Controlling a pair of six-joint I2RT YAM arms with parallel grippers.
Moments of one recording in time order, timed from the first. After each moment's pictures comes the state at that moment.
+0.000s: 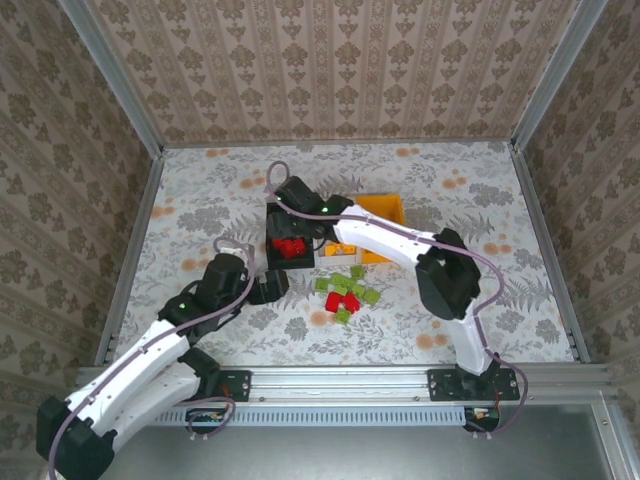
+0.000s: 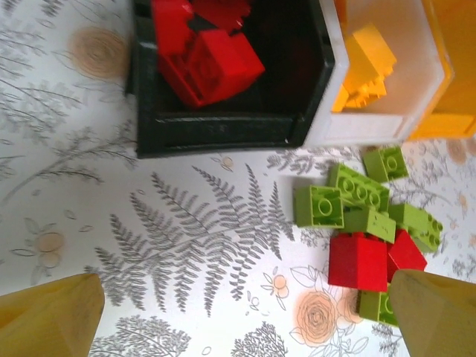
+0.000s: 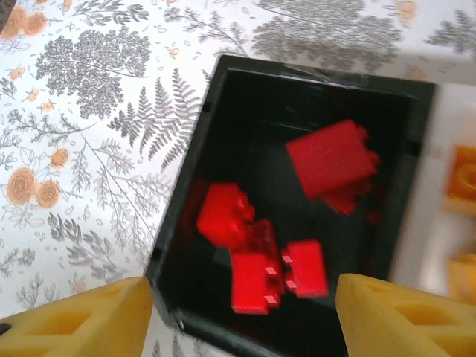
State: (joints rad) left arm -0.68 0.77 0.50 -0.47 0.02 -0.64; right arm 0.83 1.98 1.68 -0.53 0.13 0.55
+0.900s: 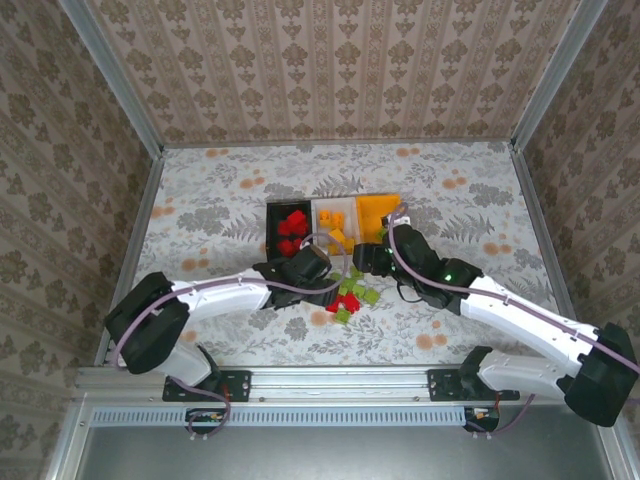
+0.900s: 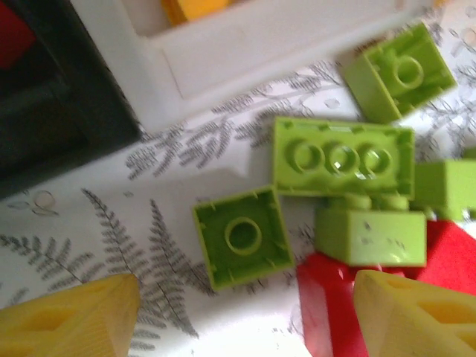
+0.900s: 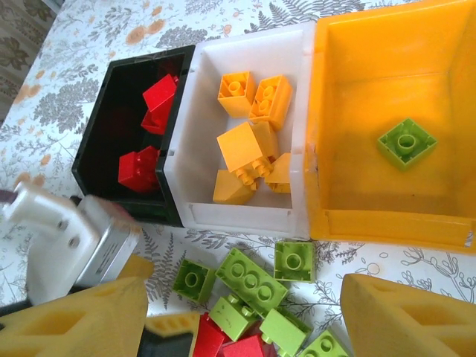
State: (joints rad) left arm -0.96 1.51 0.79 -0.30 -0.12 -0.52; right arm 0.76 1.09 0.82 -0.39 0.23 0.65
